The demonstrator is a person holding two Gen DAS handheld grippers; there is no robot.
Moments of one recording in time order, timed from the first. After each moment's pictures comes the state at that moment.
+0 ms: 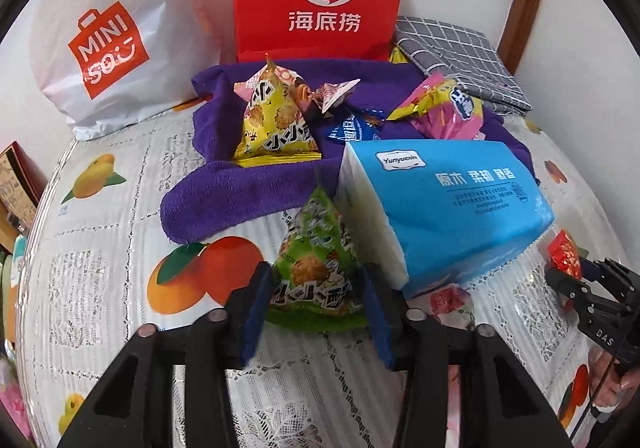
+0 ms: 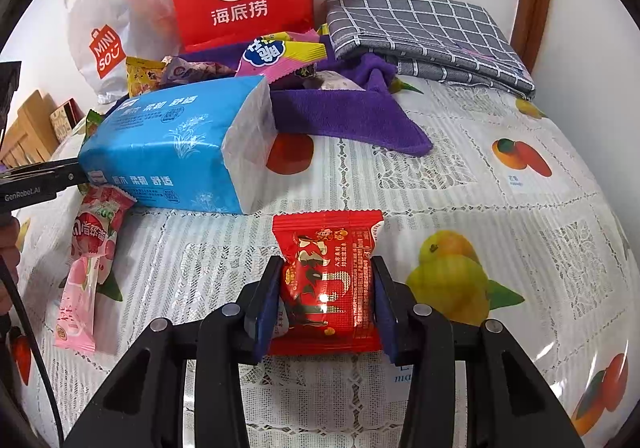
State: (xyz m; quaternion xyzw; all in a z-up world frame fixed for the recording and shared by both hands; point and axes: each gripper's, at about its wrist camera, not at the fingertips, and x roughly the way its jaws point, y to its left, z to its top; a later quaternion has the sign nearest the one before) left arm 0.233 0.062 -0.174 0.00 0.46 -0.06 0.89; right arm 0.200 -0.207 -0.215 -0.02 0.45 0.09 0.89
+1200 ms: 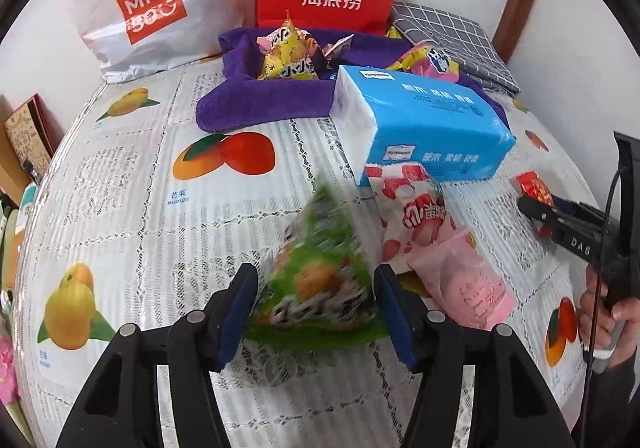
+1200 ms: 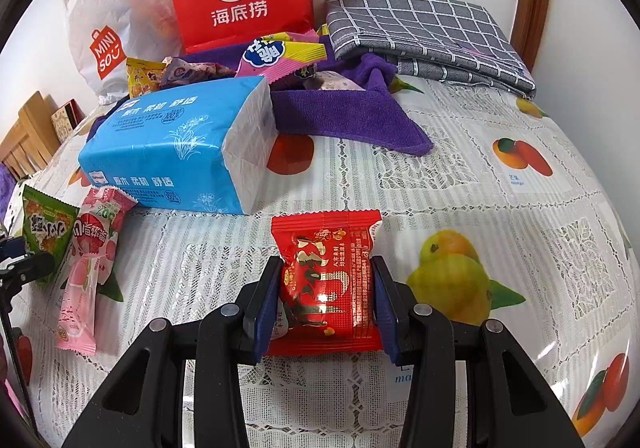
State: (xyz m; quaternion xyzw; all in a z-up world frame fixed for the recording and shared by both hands) left arm 0.150 0.067 -0.180 -0.03 0.48 -0.05 0.88; right arm 0.200 -0.207 -0.215 -0.02 0.45 0.10 0.89
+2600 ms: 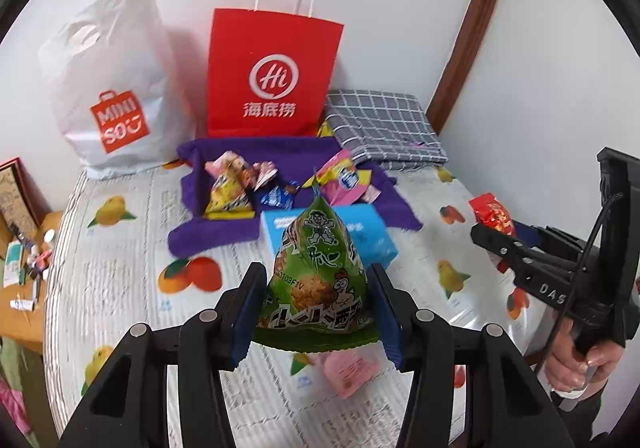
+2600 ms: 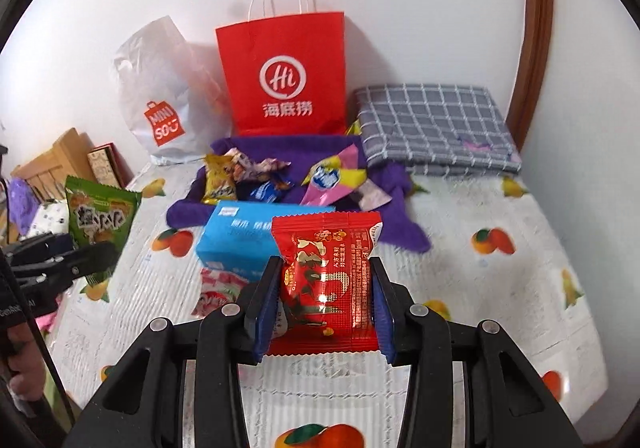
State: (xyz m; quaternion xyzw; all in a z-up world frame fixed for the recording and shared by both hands) left arm 0.153 0.047 -0.043 -0.06 0.39 -0.13 0.91; right arm 0.168 -0.174 -0.062 -0.02 0.39 0.11 0.91
